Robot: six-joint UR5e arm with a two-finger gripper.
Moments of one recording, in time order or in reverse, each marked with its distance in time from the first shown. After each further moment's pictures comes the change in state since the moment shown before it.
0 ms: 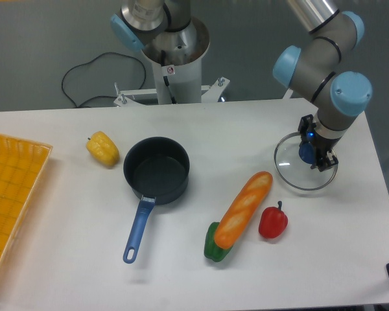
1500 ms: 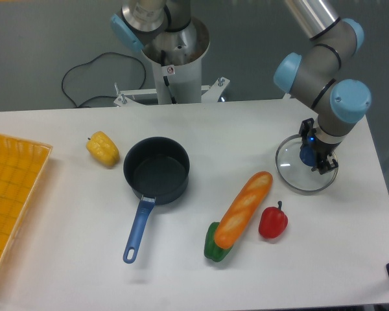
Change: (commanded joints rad) arm -0.002 -0.020 0.000 0.006 0.021 0.000
